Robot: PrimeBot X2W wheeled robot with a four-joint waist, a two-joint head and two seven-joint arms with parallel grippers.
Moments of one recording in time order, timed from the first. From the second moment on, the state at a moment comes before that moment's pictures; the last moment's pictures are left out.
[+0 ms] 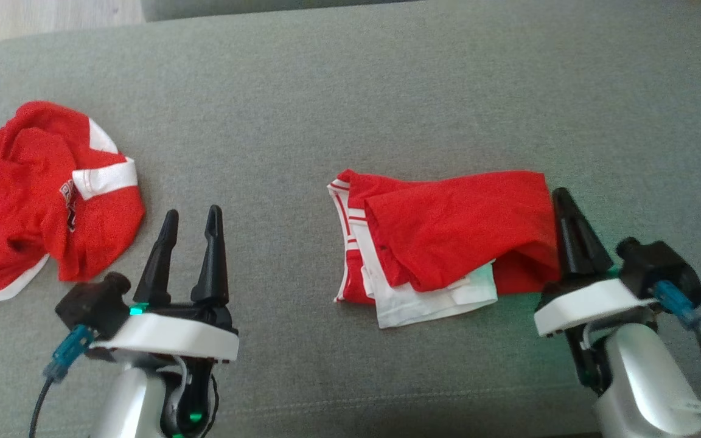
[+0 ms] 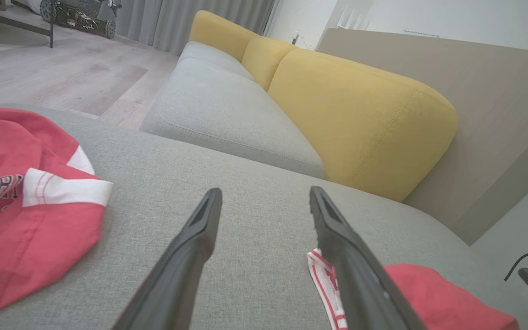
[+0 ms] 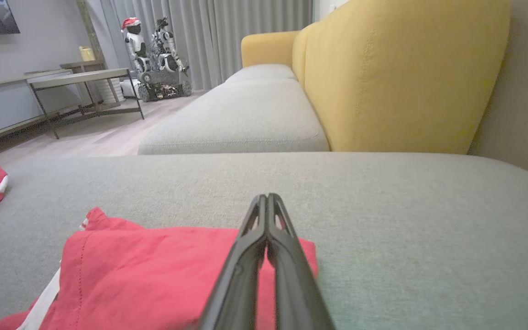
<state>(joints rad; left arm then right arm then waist) -0.09 0.04 -0.19 0.11 -0.43 -0.06 -0.26 -0.22 -0.08 0.08 0.36 0.10 0.12 -0.25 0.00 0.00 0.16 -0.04</state>
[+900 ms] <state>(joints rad) -0.12 0.04 -0.21 0.13 -0.43 -0.07 -0.26 -0.43 -0.07 0.22 0.66 0.12 0.12 -0.25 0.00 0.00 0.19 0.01</state>
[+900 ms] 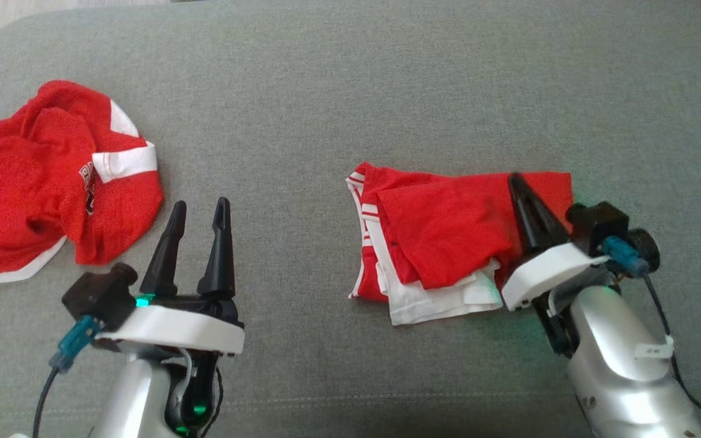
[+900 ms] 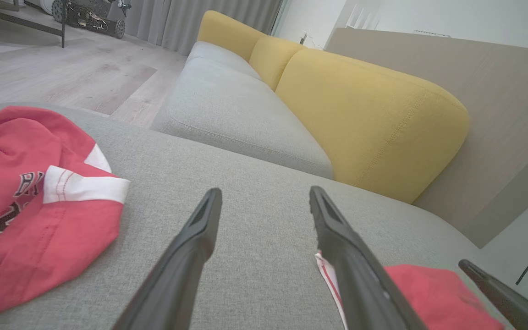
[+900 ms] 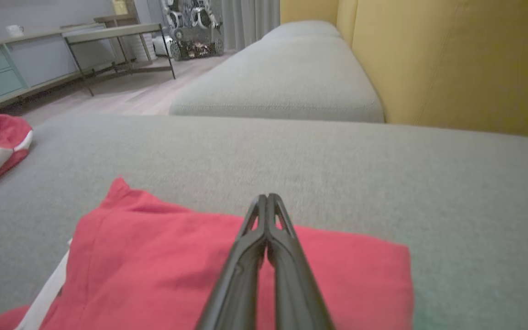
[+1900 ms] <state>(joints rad) -0.13 0.04 -0.21 0.13 -0.44 -0.07 -0.26 -0.48 -0.07 0.68 0.83 0.42 0.12 -0.20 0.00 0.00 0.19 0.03</state>
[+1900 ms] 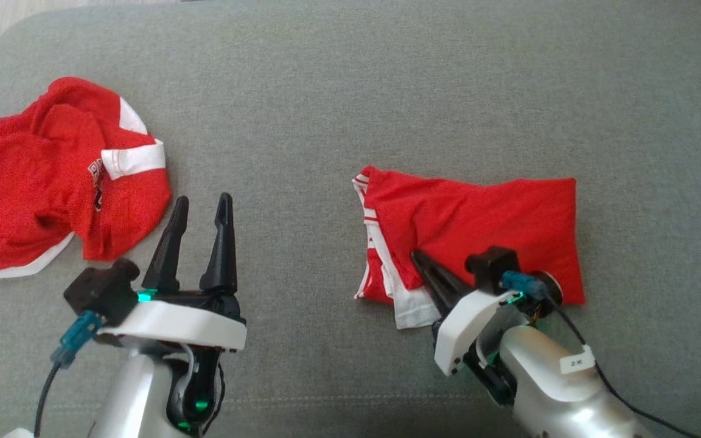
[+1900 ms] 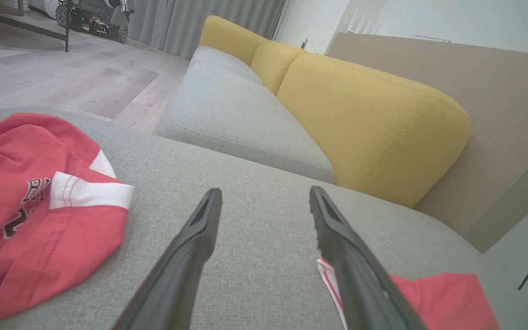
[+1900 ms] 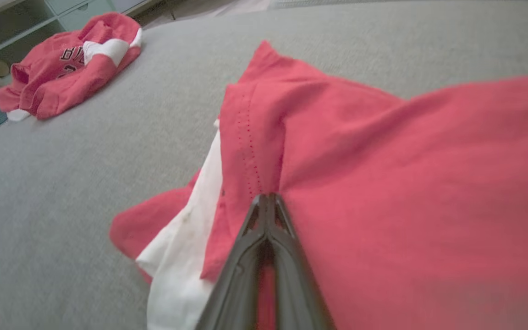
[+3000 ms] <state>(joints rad) -0.09 0.04 -0.19 0.12 -0.44 -0.06 -0.26 -0.23 -0.10 0.05 0.33 0.16 0.12 -0.25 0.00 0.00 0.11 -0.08</state>
